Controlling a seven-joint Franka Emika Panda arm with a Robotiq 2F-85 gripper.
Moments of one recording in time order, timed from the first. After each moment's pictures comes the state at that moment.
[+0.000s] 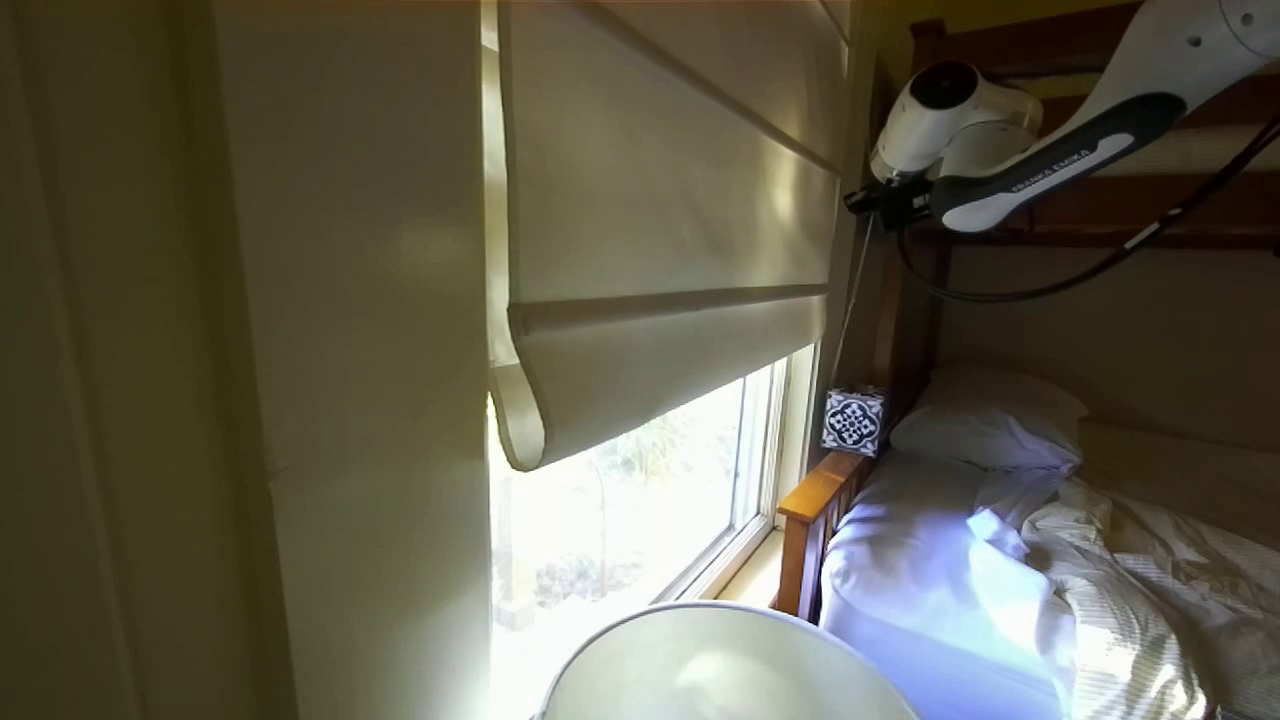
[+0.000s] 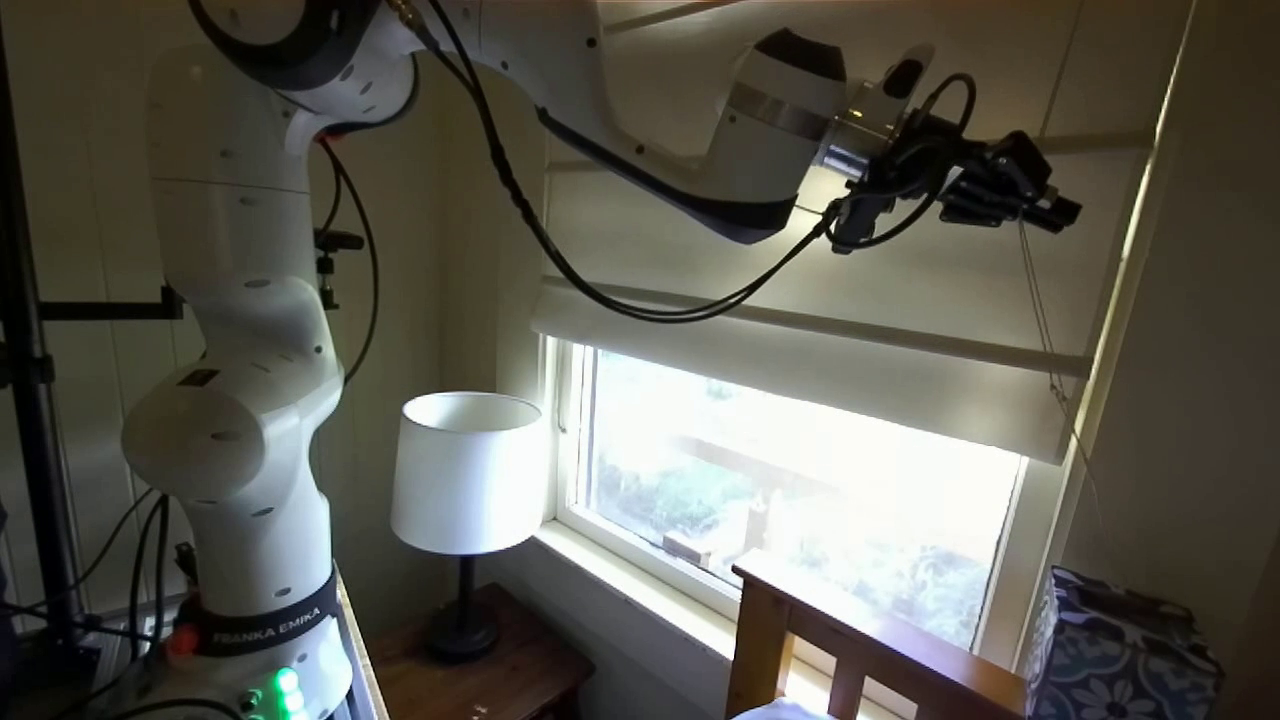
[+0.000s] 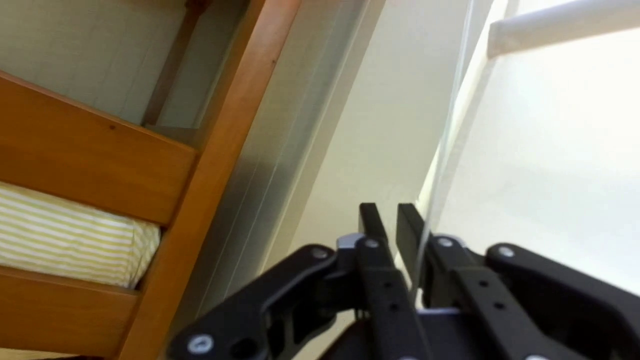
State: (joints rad) arm -0.41 -0.03 -0.16 -1.81 -1.22 2.74 0.94
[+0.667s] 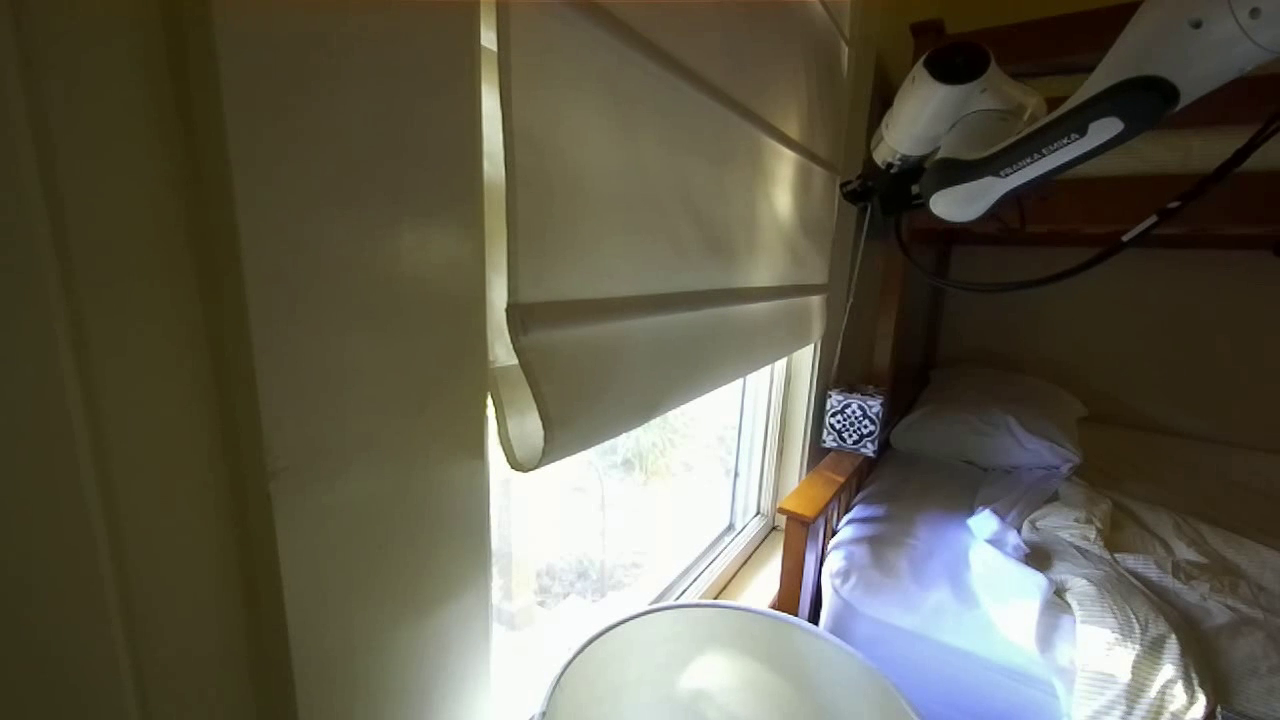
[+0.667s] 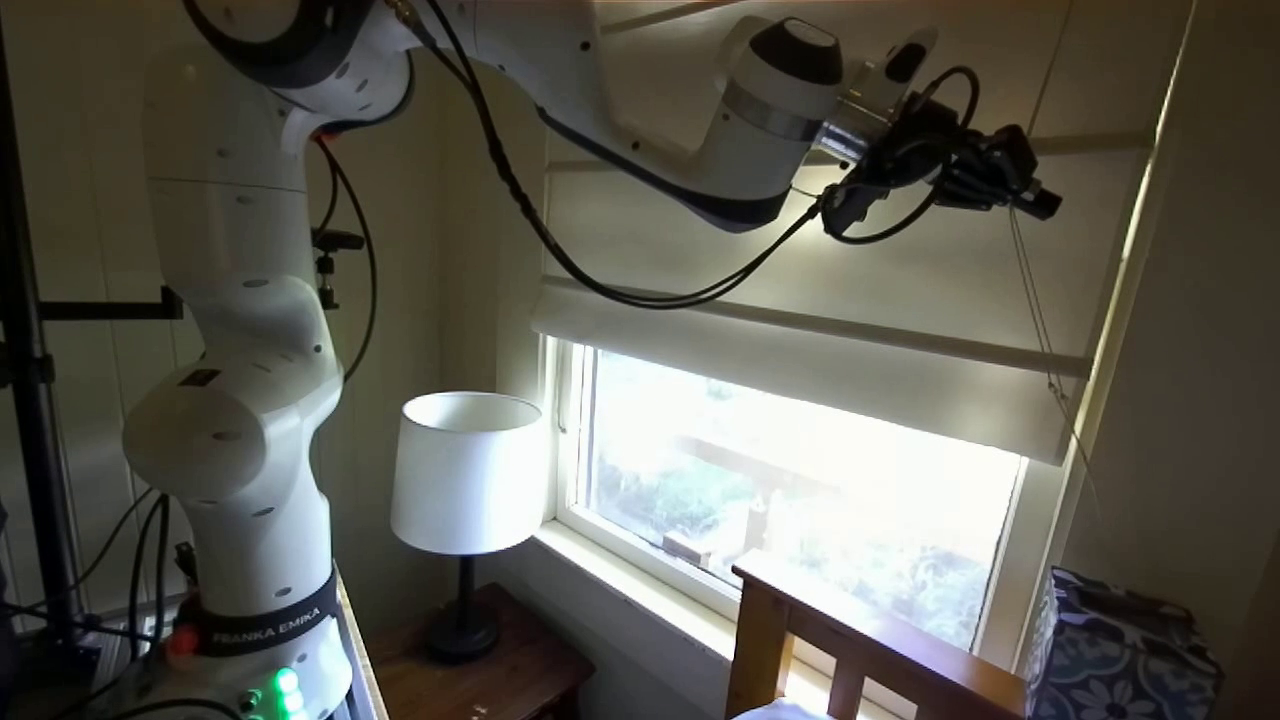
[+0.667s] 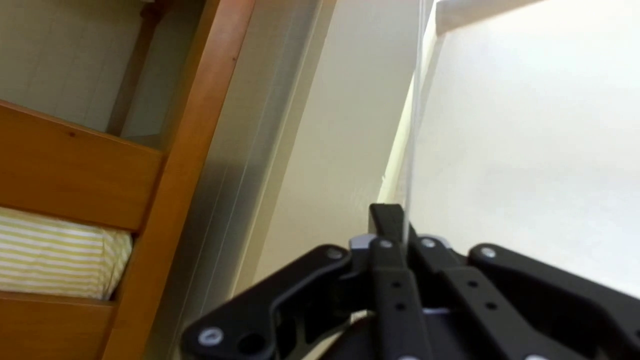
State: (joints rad) arm -0.40 -0.04 -0.16 -1.81 -1.03 2.78 0.81
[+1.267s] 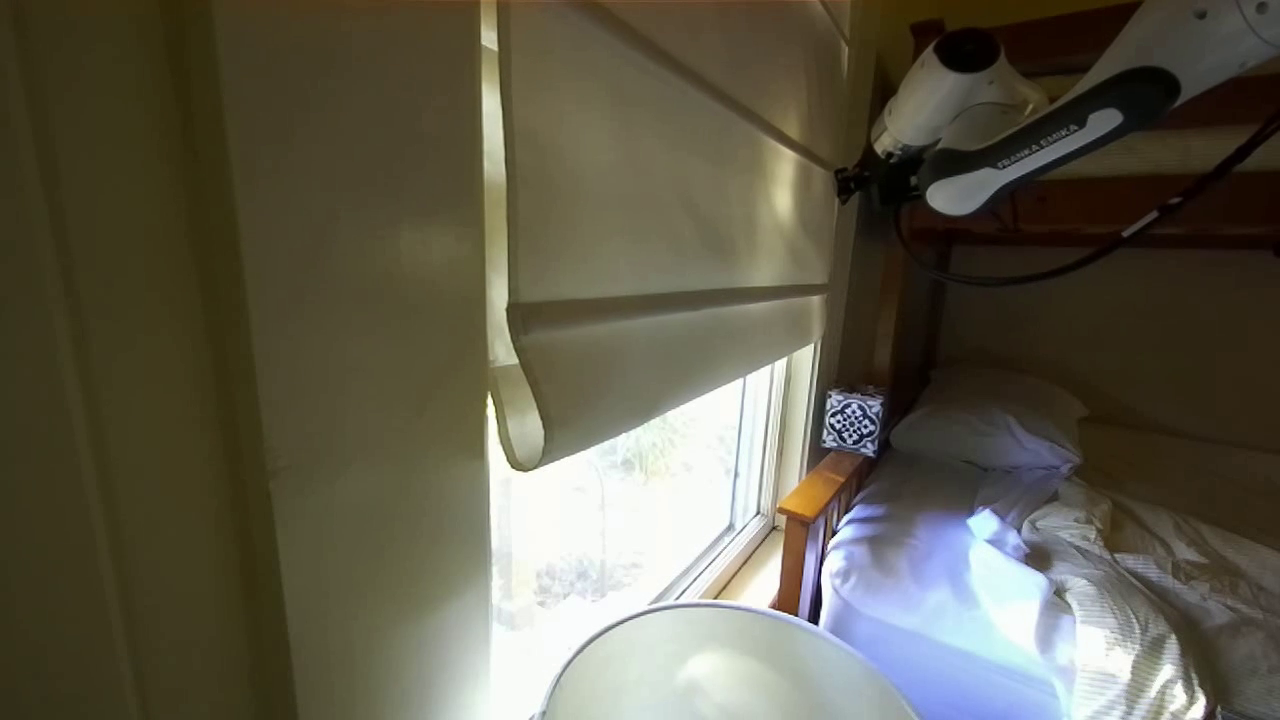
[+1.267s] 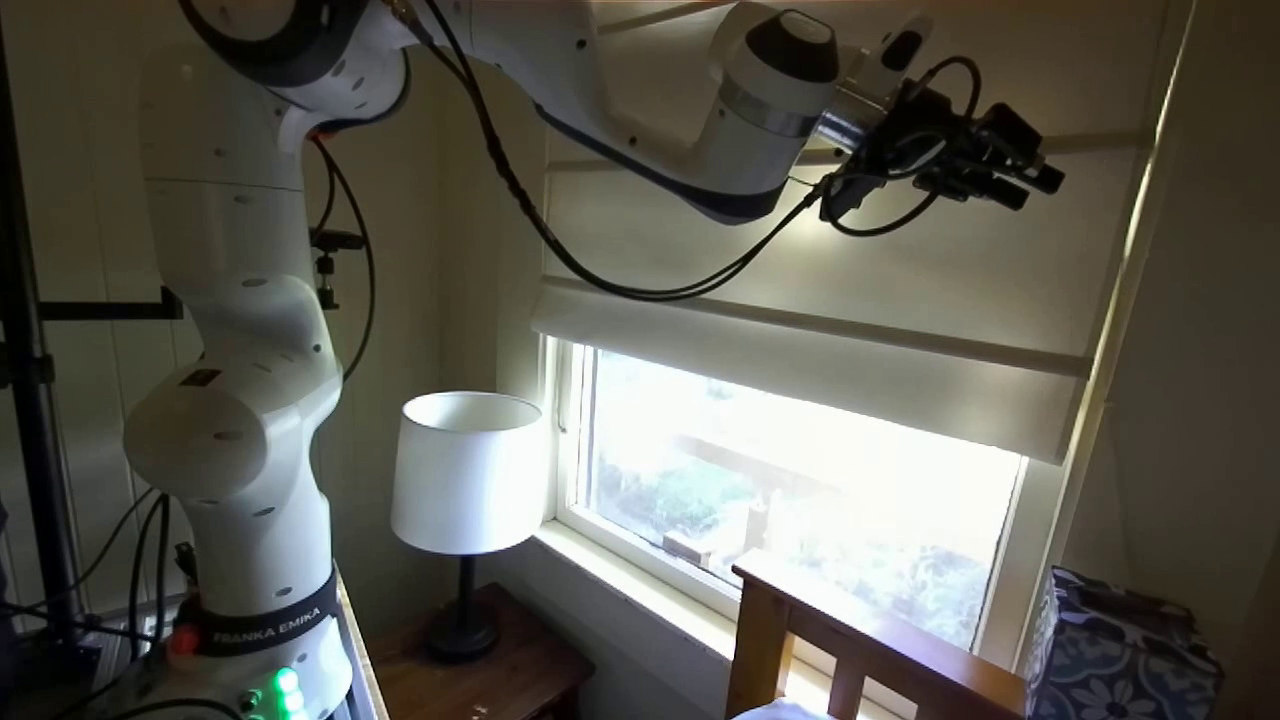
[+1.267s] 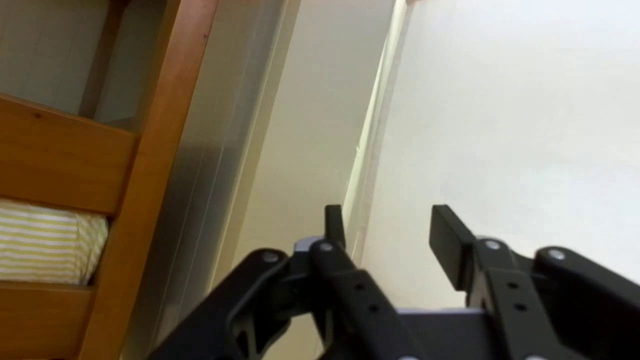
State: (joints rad) arm -0.40 -0.05 -0.16 -1.81 -0.96 2.84 0.76
